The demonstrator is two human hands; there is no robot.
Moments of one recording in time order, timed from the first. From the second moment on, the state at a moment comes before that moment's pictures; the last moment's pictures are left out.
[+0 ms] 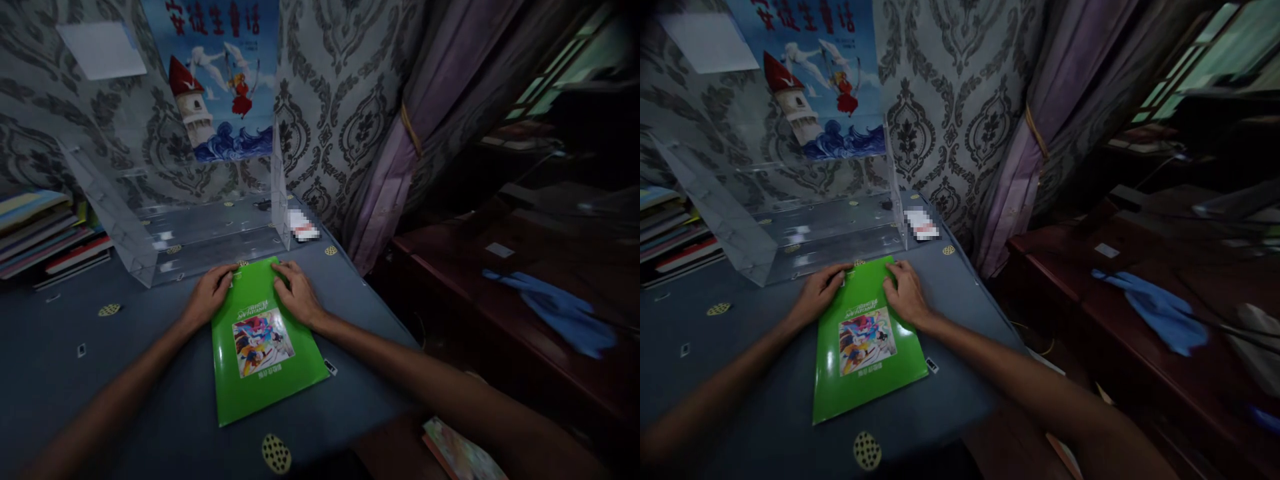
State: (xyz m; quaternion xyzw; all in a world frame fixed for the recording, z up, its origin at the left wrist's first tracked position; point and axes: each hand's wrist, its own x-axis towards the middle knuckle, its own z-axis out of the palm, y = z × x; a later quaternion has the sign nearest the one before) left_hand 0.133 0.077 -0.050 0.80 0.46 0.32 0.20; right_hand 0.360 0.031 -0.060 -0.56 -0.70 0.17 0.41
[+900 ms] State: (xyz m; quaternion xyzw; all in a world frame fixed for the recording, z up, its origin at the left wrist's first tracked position) left_hand 0.195 0.087 -0.035 0.94 0.30 0.12 0.11; right_hand 0.387 -0.026 -0.058 -0.53 -0.80 0.13 0.26
